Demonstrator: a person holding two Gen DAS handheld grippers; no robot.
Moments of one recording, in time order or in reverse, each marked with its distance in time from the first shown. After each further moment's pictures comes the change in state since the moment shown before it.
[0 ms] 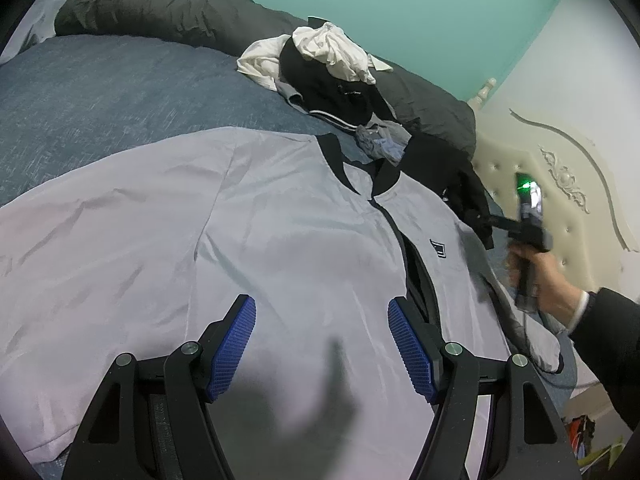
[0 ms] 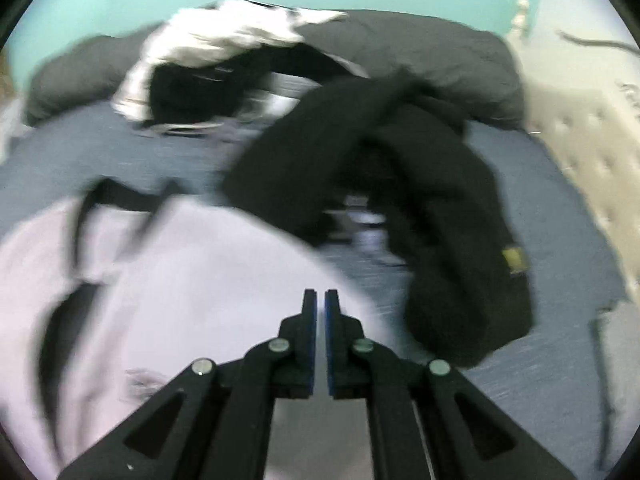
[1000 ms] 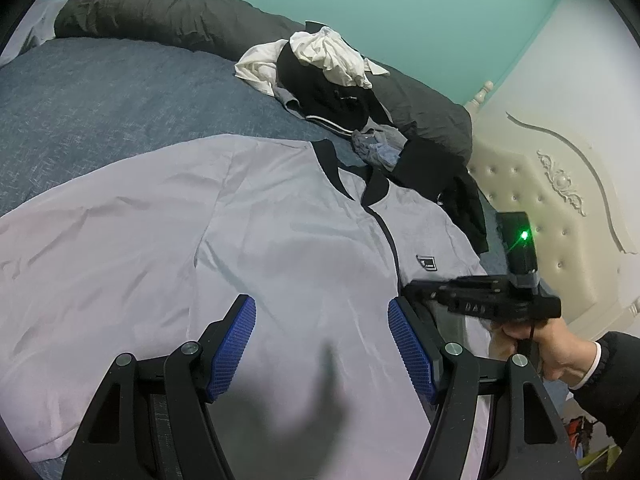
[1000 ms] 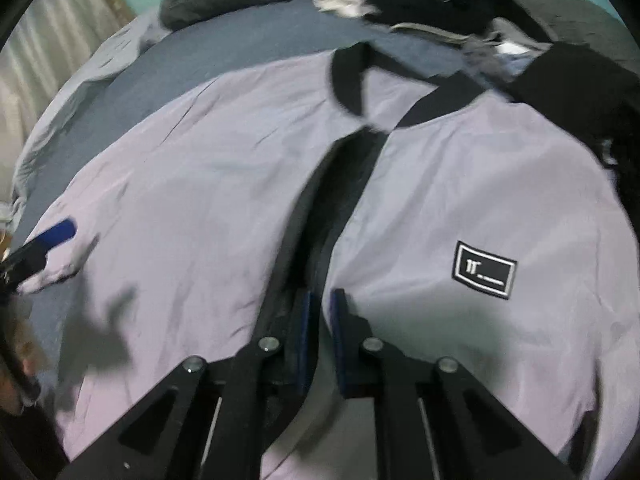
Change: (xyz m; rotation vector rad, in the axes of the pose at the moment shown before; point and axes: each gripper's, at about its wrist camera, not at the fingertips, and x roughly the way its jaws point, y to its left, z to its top) left arm -0.010 -0.002 0.005 0.000 -0.009 -0.017; right arm -0.005 0.175 -0.081 -0.227 0.276 0.421
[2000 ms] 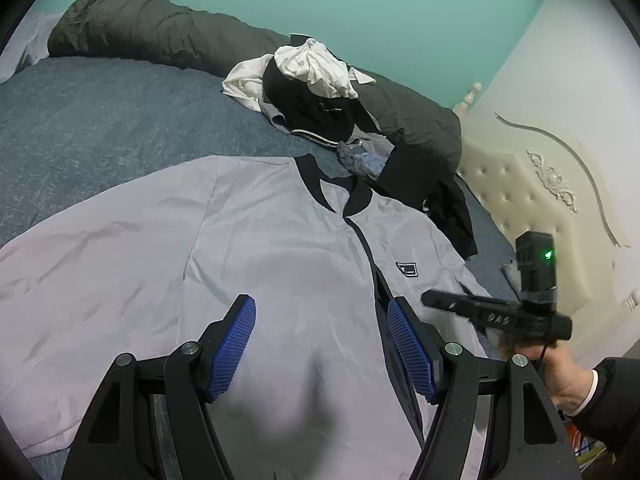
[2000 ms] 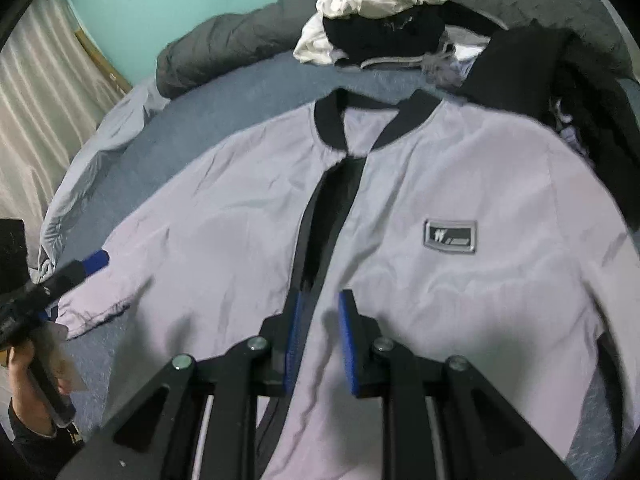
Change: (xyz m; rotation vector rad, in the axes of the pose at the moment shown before) left arm -0.024 -0.025 0.007 0.033 -0.019 0.001; right arm -0.051 -0.009 -0.036 0.183 -0.162 0.080
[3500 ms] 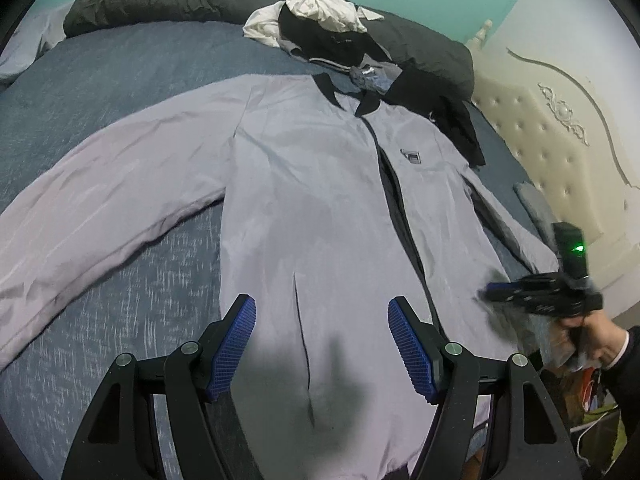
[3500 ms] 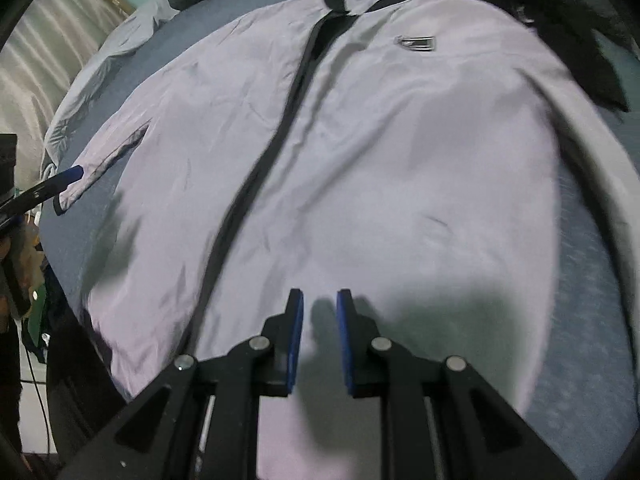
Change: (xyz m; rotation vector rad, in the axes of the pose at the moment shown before) left arm -0.096 -0.013 -0.094 0.037 0.242 0.112; right arm -0.094 -0.003 -0.166 -0.065 0.258 -0.047
